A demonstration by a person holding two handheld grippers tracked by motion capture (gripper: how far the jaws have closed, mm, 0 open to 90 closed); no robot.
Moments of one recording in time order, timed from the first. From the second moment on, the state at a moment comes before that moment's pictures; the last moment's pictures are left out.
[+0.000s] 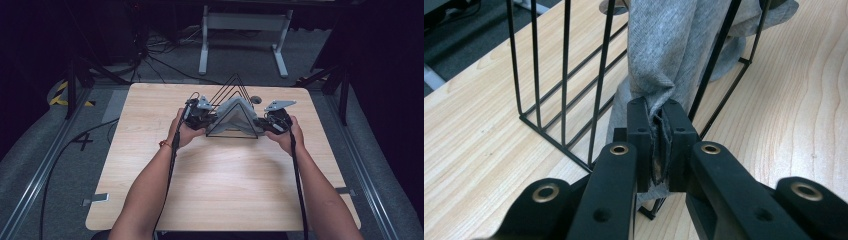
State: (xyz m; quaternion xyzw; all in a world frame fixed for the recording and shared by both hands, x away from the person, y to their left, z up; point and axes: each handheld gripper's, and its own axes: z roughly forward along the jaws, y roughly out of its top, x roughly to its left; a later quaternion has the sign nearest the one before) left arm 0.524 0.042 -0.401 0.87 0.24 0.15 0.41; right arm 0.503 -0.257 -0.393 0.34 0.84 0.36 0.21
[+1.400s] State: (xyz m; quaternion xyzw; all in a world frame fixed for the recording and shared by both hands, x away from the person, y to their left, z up) left arm 0.460 0.125 -0.383 0.88 0.22 0.20 0.37; right arm 0.444 -0.290 -0.362 0.32 0.84 0.36 0.26
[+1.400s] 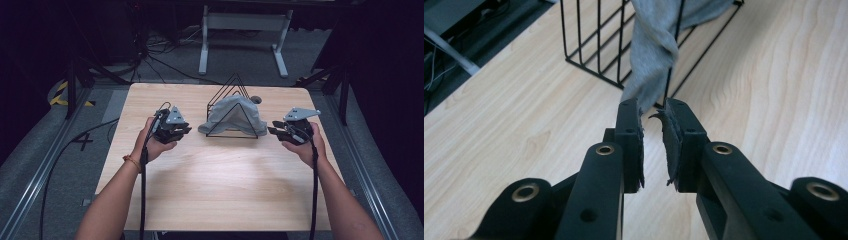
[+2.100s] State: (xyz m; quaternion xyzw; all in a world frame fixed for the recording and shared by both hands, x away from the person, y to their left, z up) left arm 0.420 0.156 -0.415 0.90 0.22 0.20 0.32; right arm 0.397 -0.324 -0.391 0.32 0.85 0.32 0.26
